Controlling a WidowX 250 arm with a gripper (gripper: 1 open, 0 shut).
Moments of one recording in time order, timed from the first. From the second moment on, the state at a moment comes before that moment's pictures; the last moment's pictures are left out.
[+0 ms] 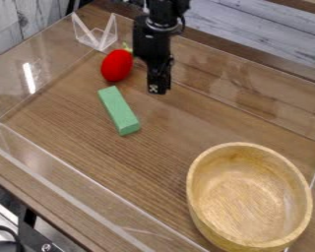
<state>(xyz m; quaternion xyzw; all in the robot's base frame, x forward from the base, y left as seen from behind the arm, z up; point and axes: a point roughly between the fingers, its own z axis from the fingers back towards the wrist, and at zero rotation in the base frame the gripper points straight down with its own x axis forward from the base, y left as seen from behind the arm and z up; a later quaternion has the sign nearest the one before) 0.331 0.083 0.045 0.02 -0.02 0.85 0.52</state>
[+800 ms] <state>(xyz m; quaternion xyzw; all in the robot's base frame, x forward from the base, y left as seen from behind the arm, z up) 0.315 0.107 0.060 0.03 0.04 0.86 0.51</state>
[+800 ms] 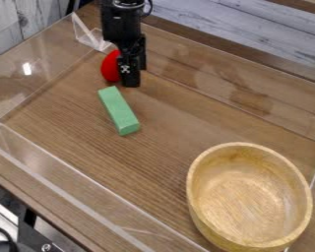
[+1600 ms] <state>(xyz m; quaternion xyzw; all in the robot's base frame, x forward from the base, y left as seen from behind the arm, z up) 0.319 0.106 0.102 0.03 0.10 0.86 0.50</state>
